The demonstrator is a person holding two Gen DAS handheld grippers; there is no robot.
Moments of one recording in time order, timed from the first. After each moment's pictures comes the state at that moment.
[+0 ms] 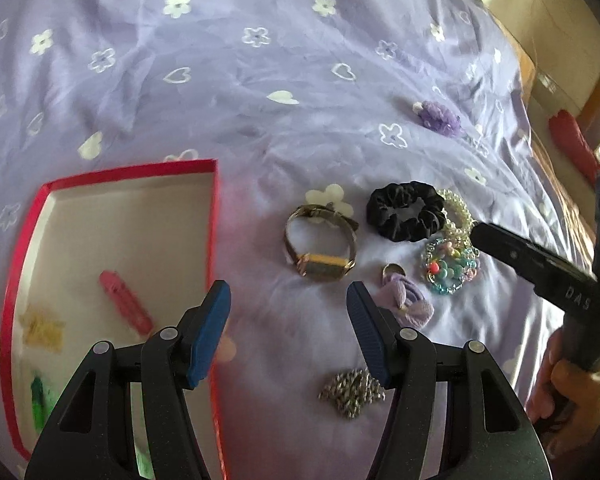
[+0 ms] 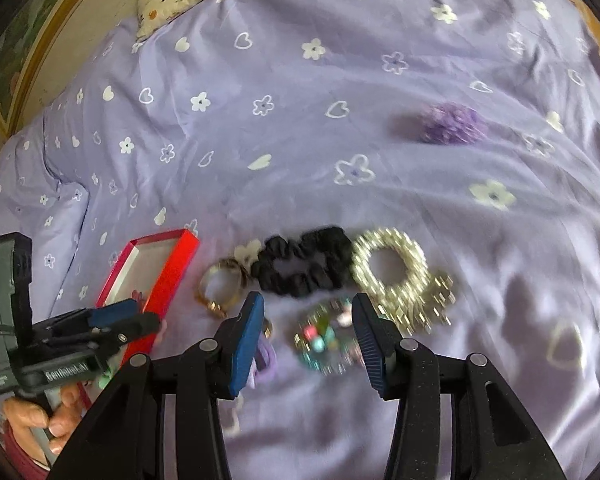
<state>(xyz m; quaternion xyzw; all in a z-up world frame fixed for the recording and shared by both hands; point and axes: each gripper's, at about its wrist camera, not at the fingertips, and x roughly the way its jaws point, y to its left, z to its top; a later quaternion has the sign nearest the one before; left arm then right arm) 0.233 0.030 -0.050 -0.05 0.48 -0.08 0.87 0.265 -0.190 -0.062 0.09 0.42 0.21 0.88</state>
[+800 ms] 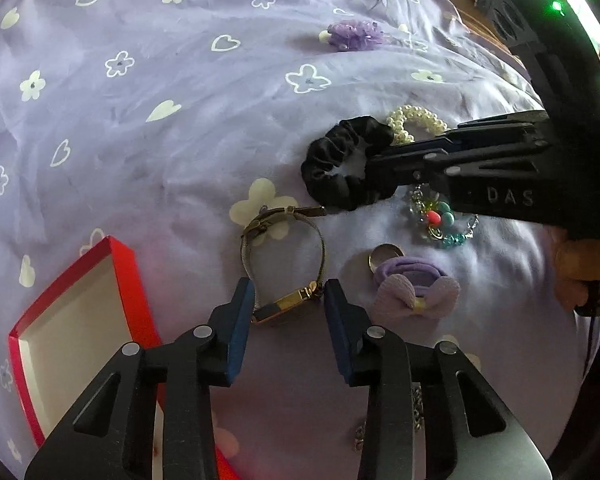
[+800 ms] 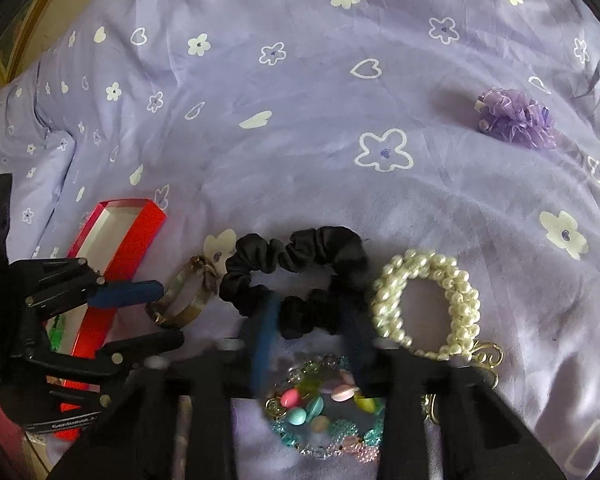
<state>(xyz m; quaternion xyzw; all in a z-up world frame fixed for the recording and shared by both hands) 0.268 -0.023 -0.079 0.16 0.48 -0.21 0.84 0.315 -0.163 -0.103 0.03 0.47 0.22 0.85</state>
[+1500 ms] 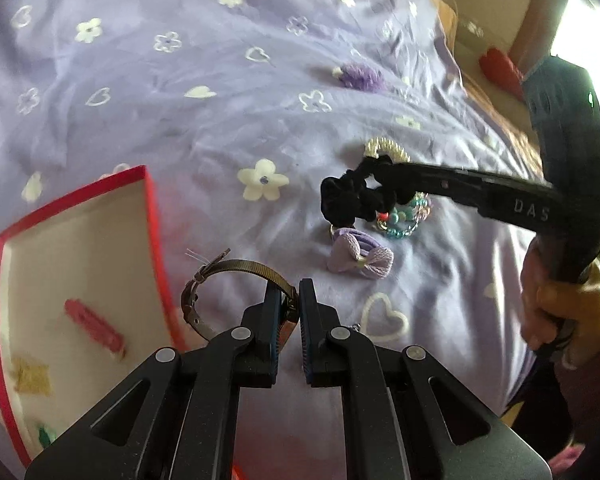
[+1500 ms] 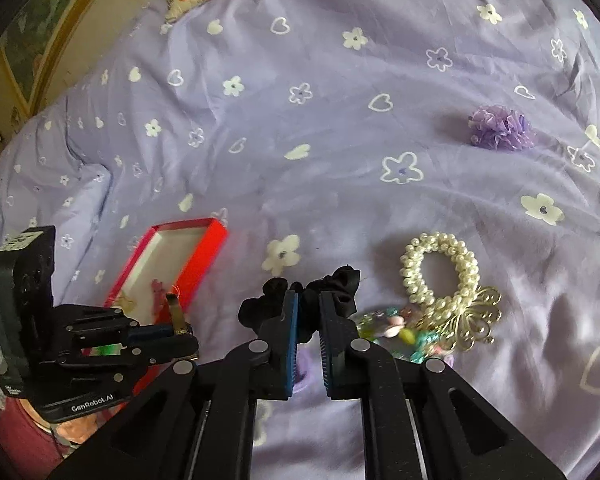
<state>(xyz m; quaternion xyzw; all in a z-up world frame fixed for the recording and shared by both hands) 0.213 0.024 -0.048 0.01 0.47 -0.21 0.86 0.259 -0.170 -0.060 0.09 0.42 0.25 0.87</state>
